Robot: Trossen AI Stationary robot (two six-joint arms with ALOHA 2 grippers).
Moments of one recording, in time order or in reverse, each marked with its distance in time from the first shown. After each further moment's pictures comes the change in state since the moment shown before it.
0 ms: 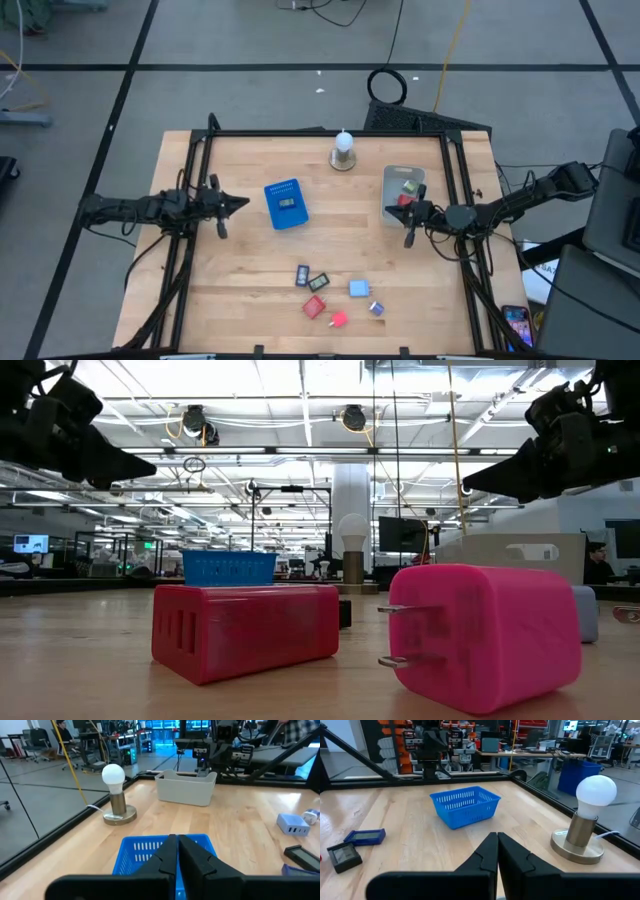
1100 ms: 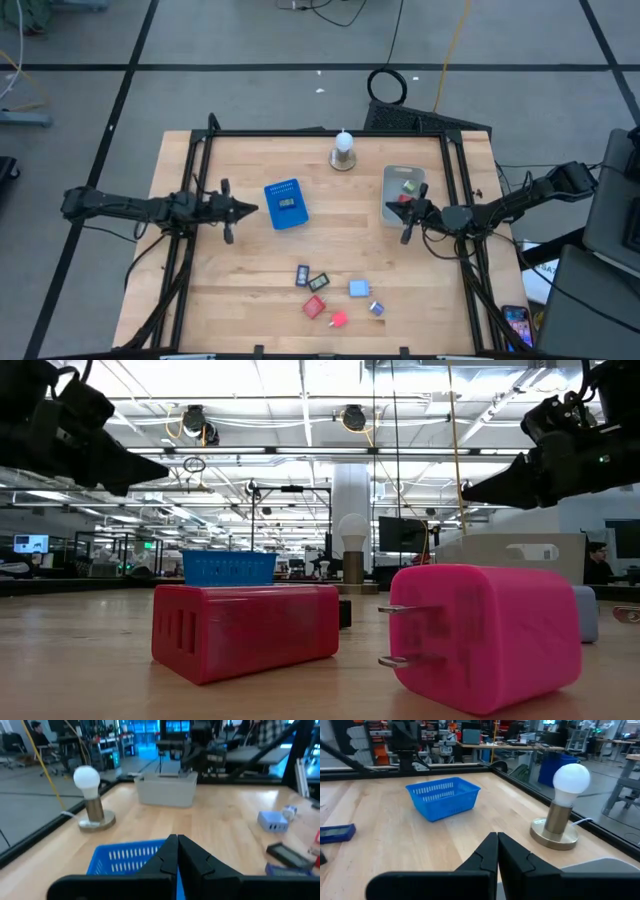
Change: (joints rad) left arm 0.000 0.263 -0.064 0.347 0.099 0.027; right arm -0.013 0.052 0.000 -0.003 0.081 0.019
